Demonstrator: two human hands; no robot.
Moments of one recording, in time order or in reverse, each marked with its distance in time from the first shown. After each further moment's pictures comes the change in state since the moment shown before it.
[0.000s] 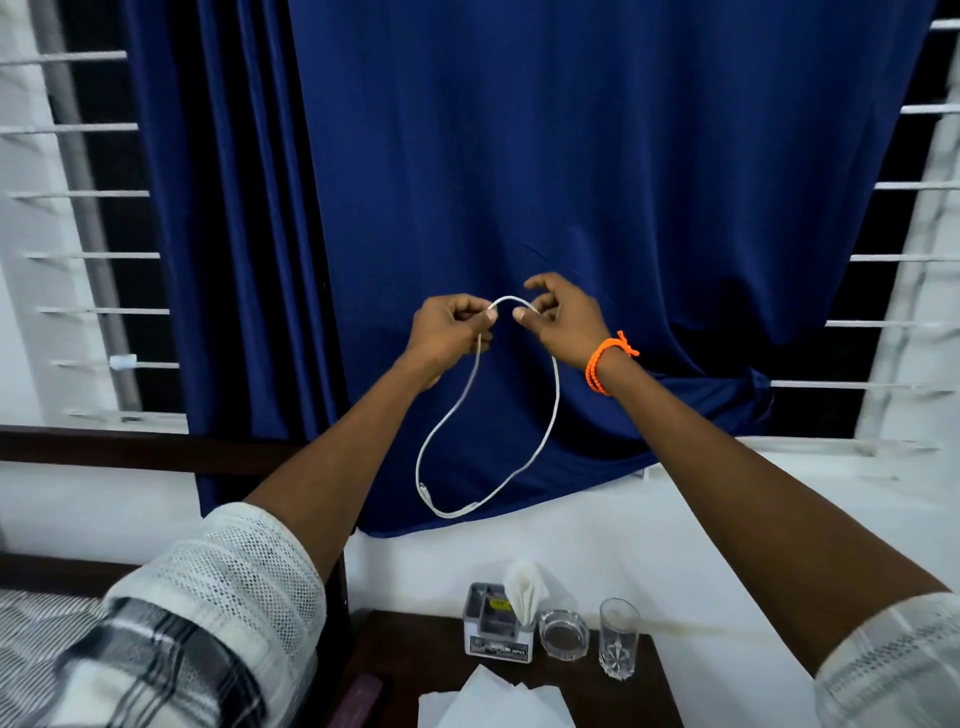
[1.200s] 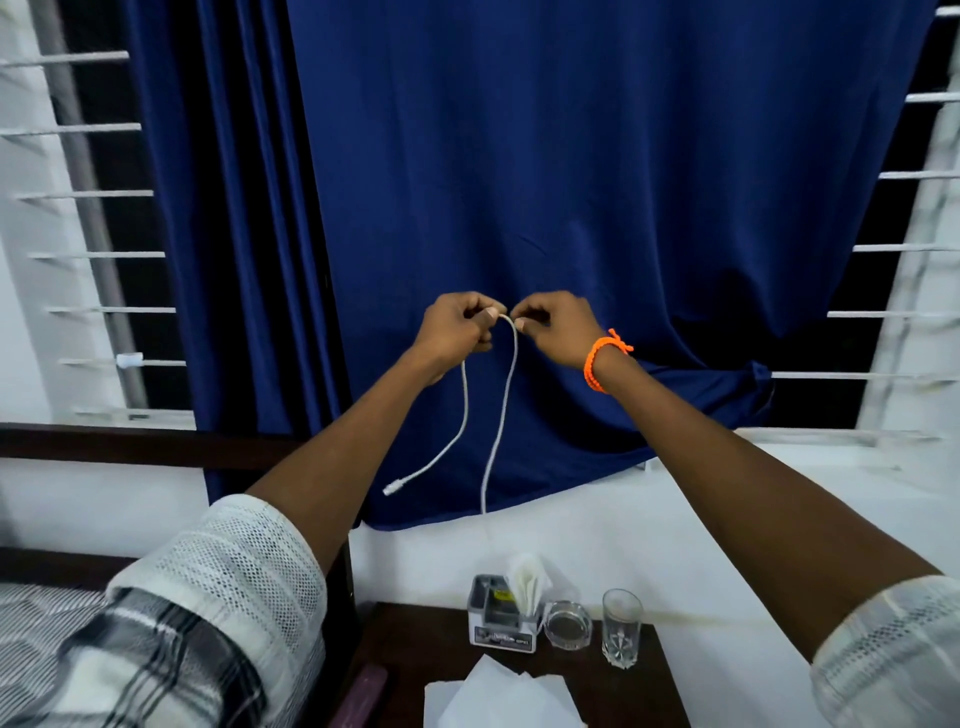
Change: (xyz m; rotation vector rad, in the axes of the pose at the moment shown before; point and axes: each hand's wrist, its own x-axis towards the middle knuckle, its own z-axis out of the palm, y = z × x) left_hand -0.004 0.004 0.004 0.152 -0.060 0.032; right_hand 0.001 0.009 0.004 -0.220 -0.112 -0.086
